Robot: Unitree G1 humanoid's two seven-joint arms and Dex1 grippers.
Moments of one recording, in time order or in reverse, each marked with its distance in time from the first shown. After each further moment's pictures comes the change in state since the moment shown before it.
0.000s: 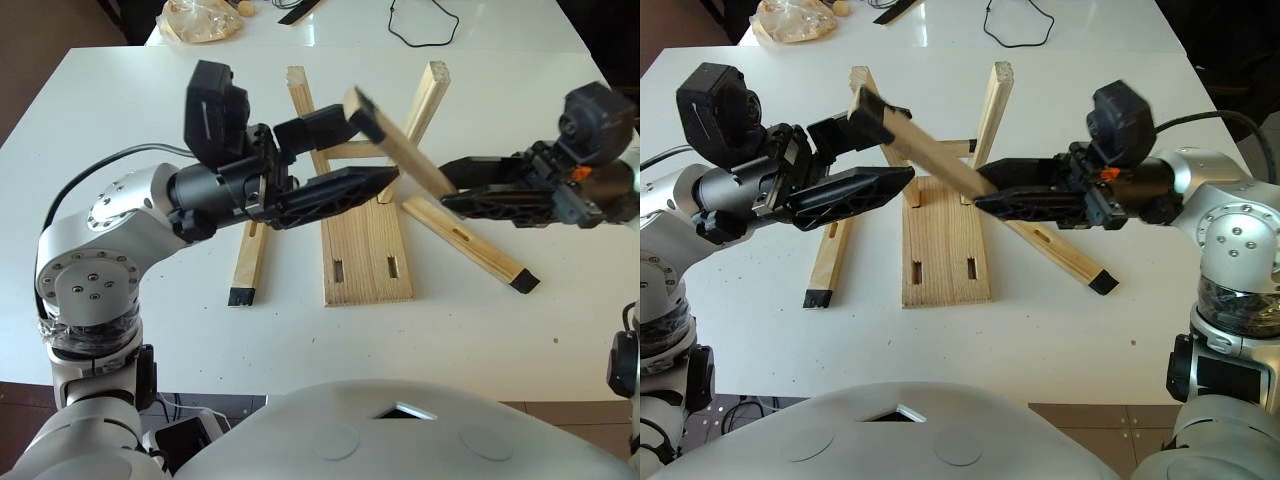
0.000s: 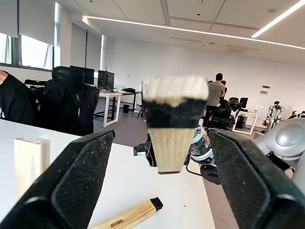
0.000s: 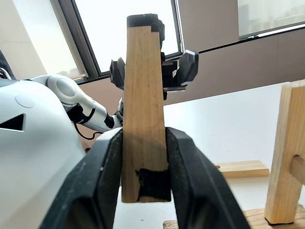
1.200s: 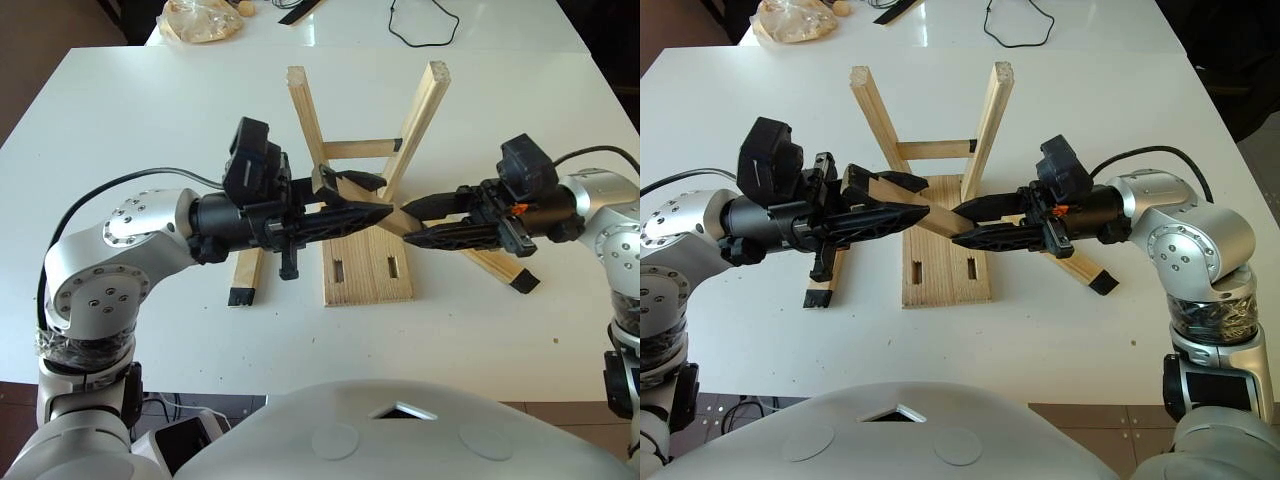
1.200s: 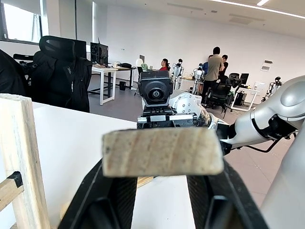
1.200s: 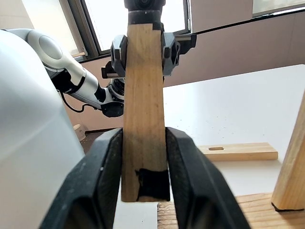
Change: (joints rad) left arm 0.078 0.064 -0.066 -0.026 0.136 -0.009 -0.097; right arm 0.075 0.019 0.157 -0.007 -0.172 -0.183 0.040
